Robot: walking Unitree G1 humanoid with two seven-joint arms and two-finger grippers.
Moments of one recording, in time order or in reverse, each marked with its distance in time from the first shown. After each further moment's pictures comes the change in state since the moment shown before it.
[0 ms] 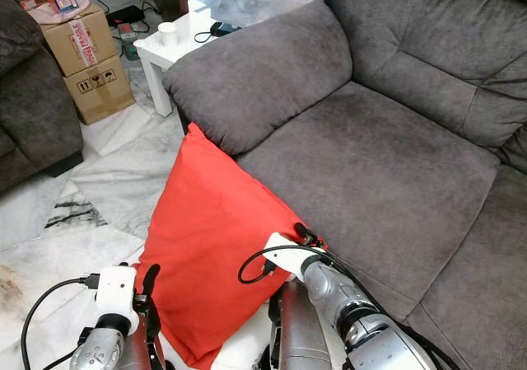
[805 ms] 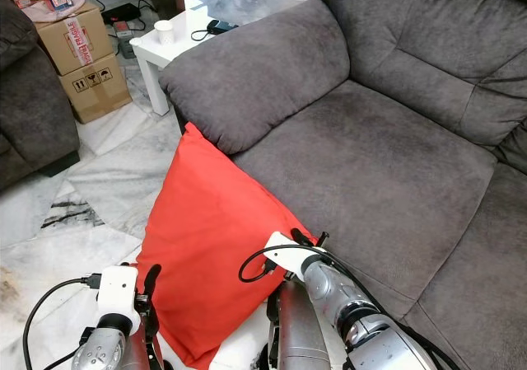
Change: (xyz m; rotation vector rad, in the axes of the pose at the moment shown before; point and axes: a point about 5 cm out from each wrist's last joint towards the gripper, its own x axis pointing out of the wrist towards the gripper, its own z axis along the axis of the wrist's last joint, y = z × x) left arm 0.000 -0.004 0.000 0.000 0.003 -0.005; right arm 0.000 -0.001 0.000 0.010 -0.004 -0.009
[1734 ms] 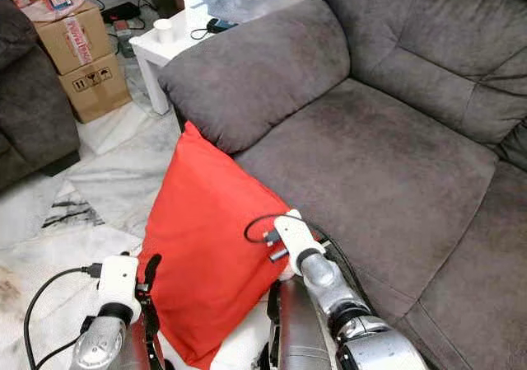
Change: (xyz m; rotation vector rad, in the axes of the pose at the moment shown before) left arm 0.012 0.003 0.013 0.014 -0.049 0.003; right arm 0.003 -0.005 0.017 0.676 -0.086 0.042
